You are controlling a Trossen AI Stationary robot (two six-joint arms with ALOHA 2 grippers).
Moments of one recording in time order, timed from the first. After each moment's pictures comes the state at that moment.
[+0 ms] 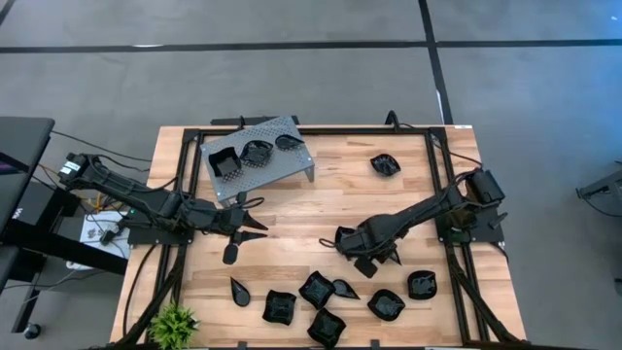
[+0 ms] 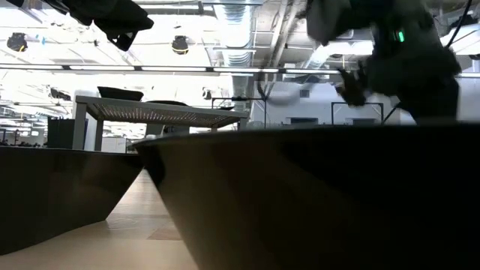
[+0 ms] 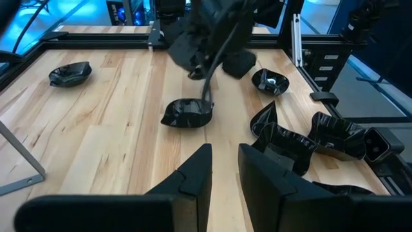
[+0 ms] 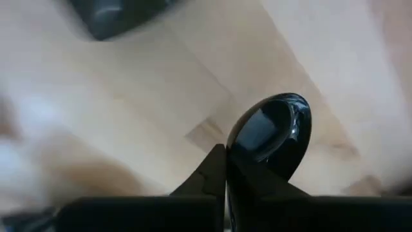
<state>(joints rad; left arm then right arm) -0.38 0.89 0.54 -0.01 -0.25 -0.09 0.30 1.78 1.19 -1.13 -0.12 1.02</state>
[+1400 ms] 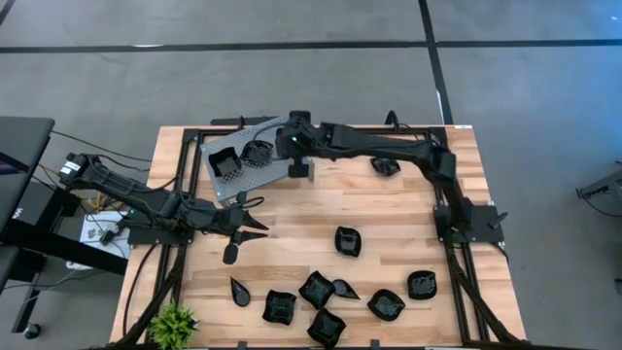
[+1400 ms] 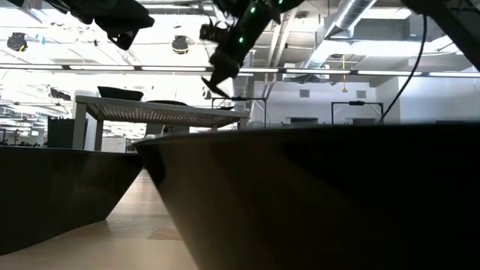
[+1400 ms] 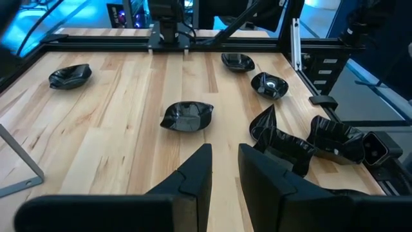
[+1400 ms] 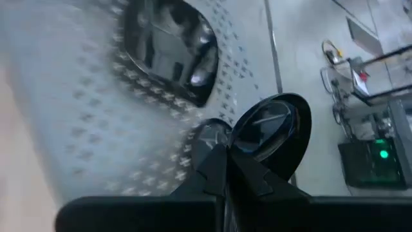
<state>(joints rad) -0.38 0.89 0.54 0.00 -0.25 -0.09 -0.24 2.08 1.97 -0.62 0.31 -0.53</state>
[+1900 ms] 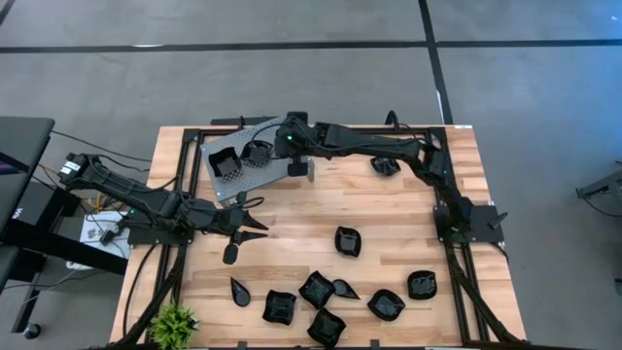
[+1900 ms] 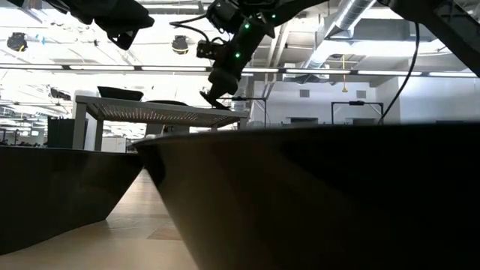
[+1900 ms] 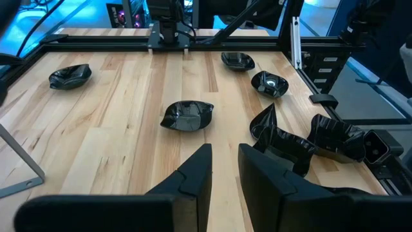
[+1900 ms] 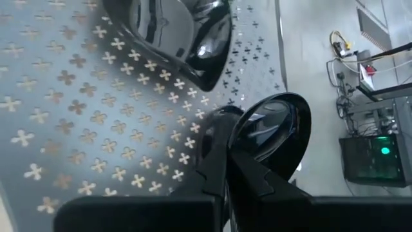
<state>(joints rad) -0.38 0.89 0.54 0.00 -0.25 -0.09 -0.28 2.15 1.99 -0.61 0.31 -0.58</state>
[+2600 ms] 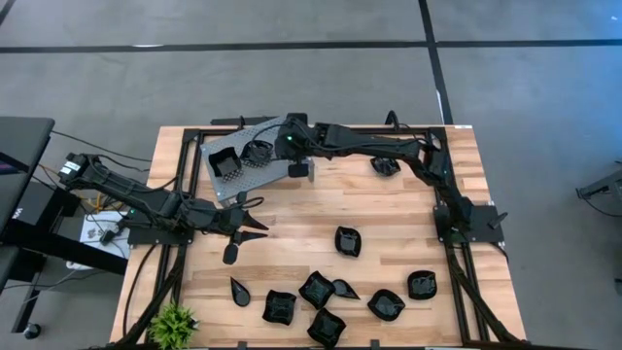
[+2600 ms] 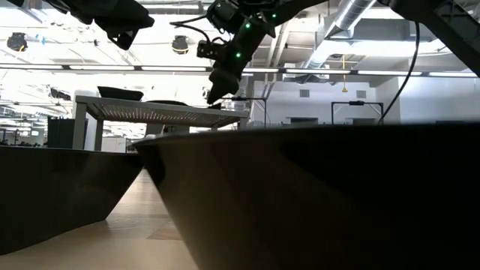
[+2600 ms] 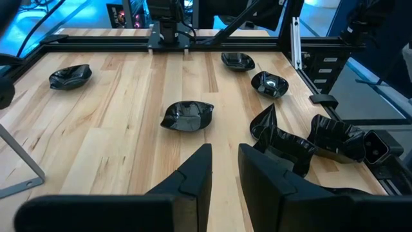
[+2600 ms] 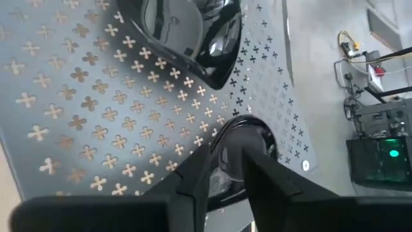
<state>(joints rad) -0.38 0.89 0.54 0.00 -0.25 -0.09 -0.27 2.15 1.99 -0.63 0.29 -0.57</state>
